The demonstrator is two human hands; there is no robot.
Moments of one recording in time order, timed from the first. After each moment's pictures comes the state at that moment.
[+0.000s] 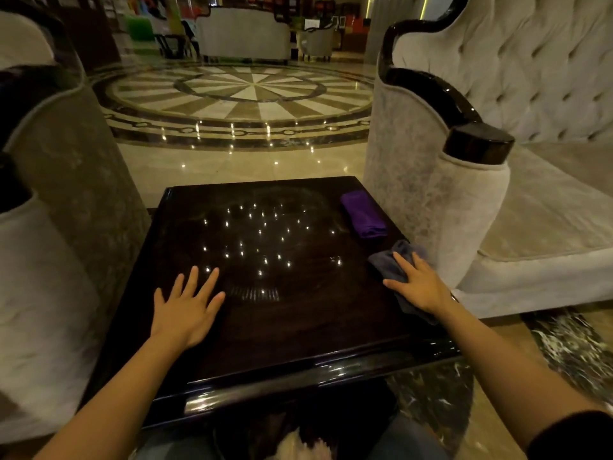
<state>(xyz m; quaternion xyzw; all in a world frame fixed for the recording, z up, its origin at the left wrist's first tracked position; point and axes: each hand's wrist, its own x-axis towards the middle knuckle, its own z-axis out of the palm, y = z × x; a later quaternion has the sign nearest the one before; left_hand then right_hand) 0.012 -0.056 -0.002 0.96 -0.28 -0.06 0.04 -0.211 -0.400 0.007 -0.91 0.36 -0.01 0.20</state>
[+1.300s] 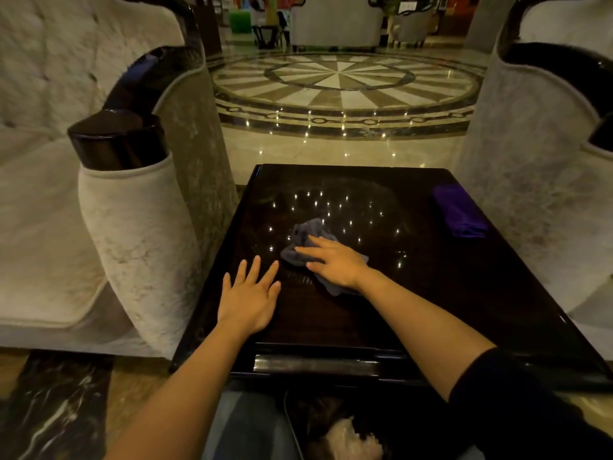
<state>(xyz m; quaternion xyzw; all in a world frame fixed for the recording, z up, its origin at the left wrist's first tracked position) -0.007 -0.016 -0.009 0.97 -0.23 -0.07 0.07 -0.018 -0.216 0.004 -0.98 -0.02 0.04 0.20</state>
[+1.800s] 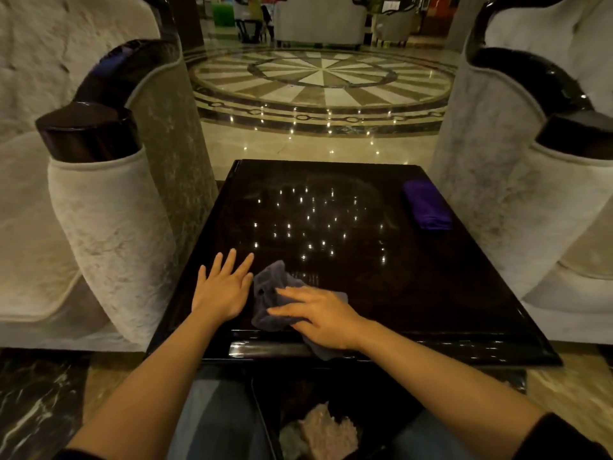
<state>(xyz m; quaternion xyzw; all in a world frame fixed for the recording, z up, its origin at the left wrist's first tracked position) -0.007 -0.015 -0.009 0.97 -0.23 -0.08 0.07 -0.135 -0.179 0.010 -0.96 -0.17 0.01 0.22</state>
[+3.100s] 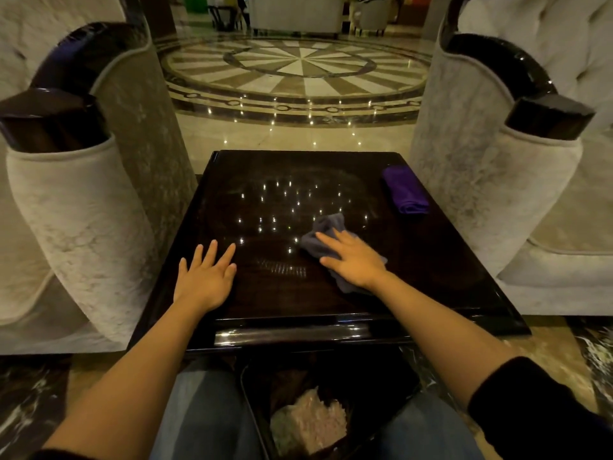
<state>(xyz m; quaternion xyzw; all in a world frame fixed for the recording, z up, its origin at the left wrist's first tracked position) -0.006 -0.012 -0.011 0.96 -0.24 -0.08 0.07 -0.116 -0.268 0.008 -0.98 0.10 0.01 0.18</state>
